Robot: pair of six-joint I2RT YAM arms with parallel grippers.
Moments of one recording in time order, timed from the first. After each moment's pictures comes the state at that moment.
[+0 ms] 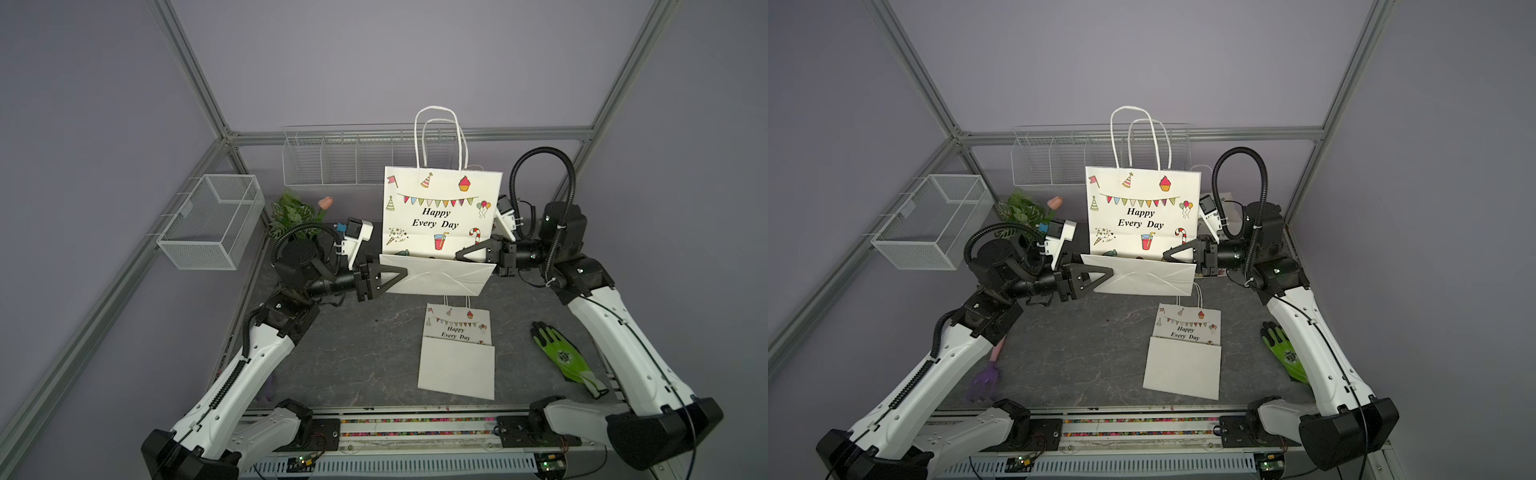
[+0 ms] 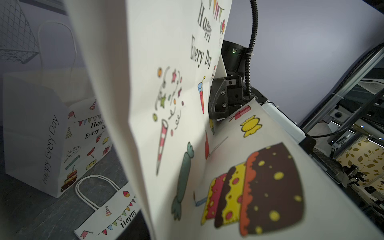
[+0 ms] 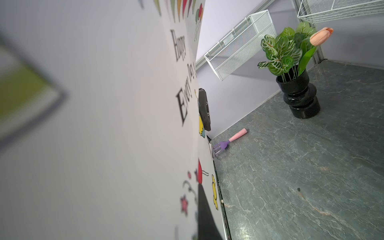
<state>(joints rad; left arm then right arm) -0.49 1.07 1.08 0.02 0.94 -0.50 0.29 1.25 1.38 -0.35 -1.29 0.47</state>
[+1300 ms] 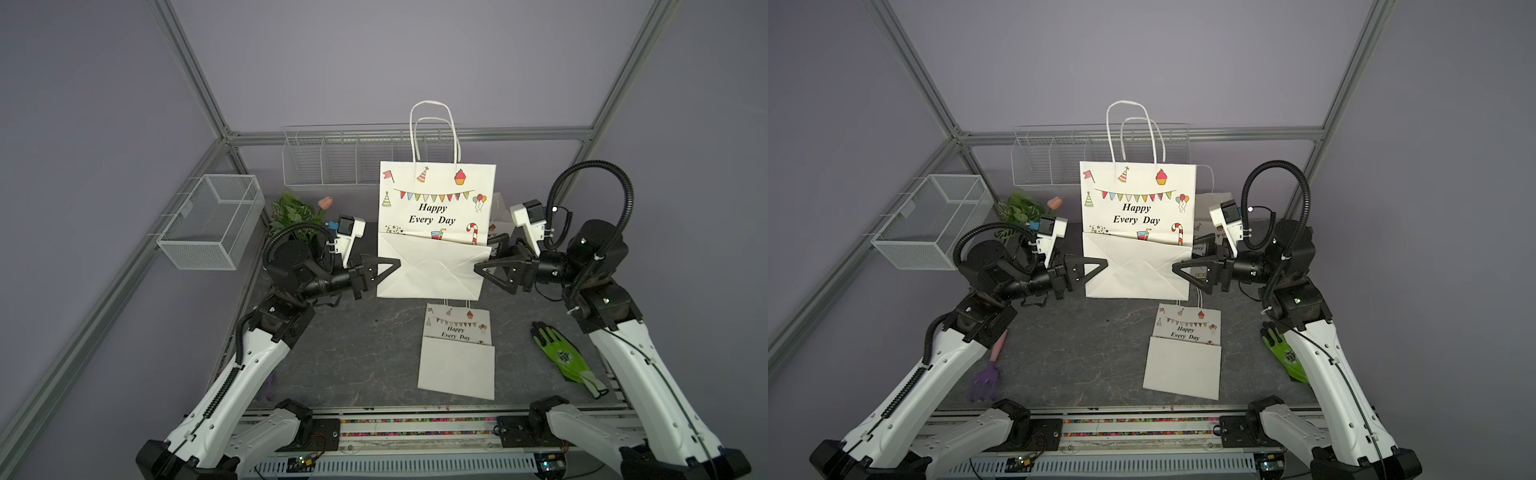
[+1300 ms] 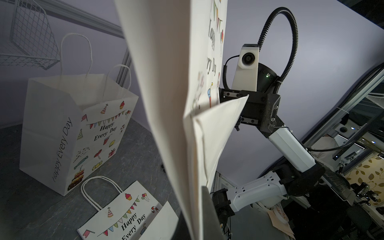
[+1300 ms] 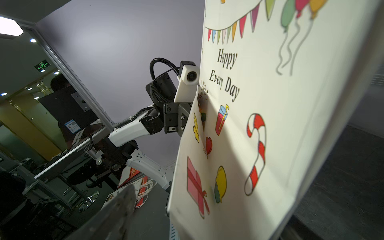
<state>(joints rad) -0.48 1.03 1.09 0.00 0.89 -0.55 0.27 1.05 1.27 -0.22 -1.16 0.46</state>
